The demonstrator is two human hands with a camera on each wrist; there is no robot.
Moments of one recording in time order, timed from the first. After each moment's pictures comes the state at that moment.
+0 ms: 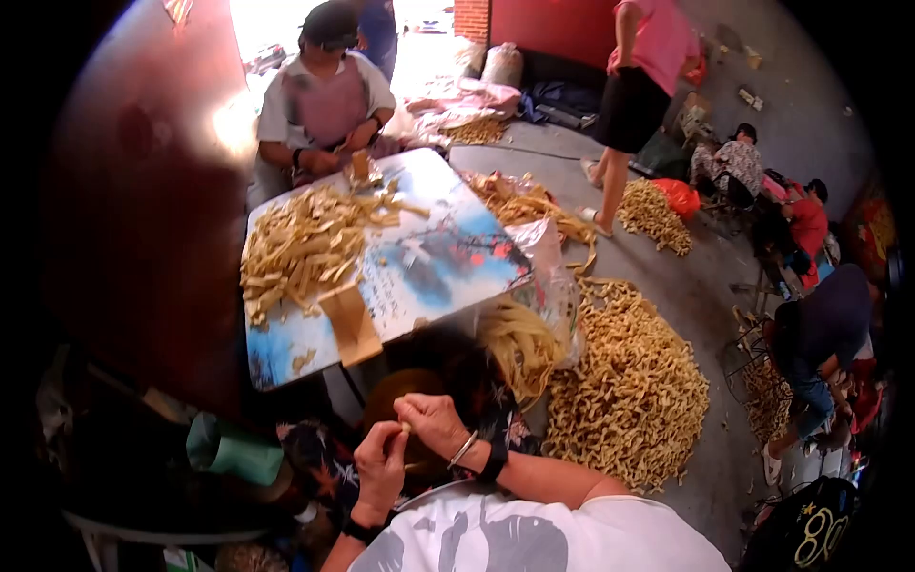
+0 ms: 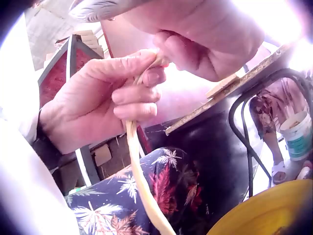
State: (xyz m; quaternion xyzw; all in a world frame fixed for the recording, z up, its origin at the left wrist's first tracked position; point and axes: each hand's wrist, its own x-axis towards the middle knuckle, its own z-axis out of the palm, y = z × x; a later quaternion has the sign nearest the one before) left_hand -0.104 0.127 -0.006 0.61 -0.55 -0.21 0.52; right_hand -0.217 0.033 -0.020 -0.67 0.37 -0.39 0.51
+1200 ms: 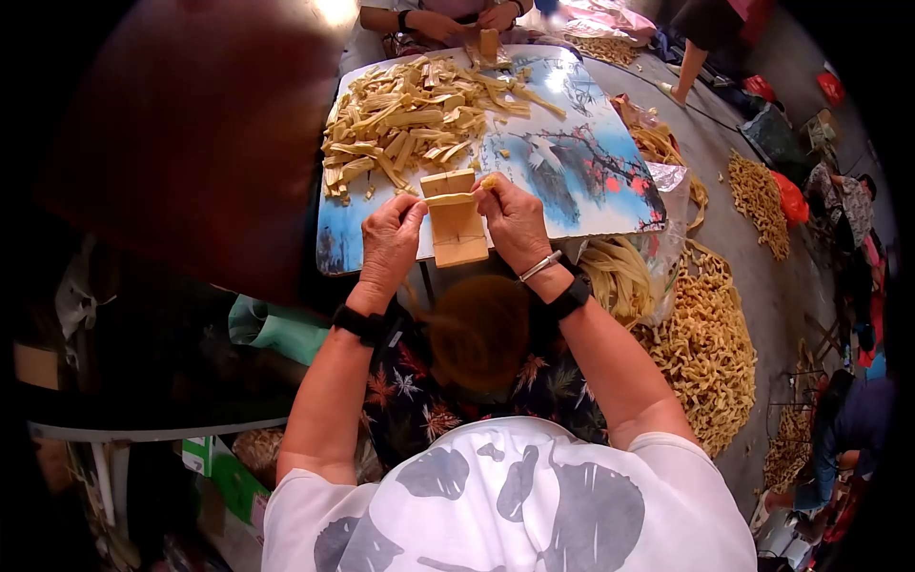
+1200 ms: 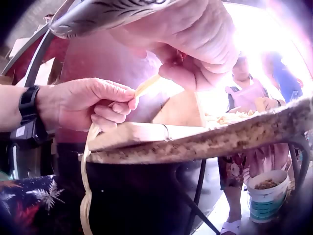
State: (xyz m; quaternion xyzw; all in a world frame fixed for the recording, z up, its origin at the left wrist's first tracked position) left_hand 0.031 -0.015 0.020 0.69 -0.53 -0.10 0.49; right_hand -0.135 -0.110 0.013 -0.76 0.31 -0.45 0.36
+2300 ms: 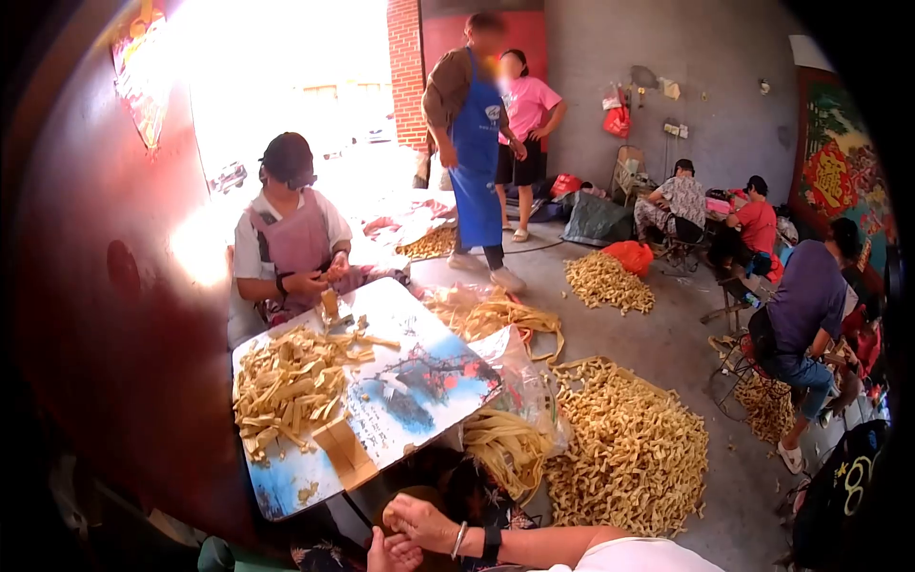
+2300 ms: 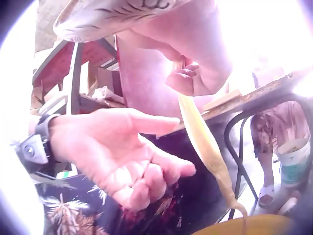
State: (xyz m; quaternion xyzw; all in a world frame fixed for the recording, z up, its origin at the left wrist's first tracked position) left_hand -0.079 0.102 -0.030 0.49 0.02 -0.70 0.52; right_hand -0.200 0.016 -0.028 -0.77 0.25 -0.39 0.43
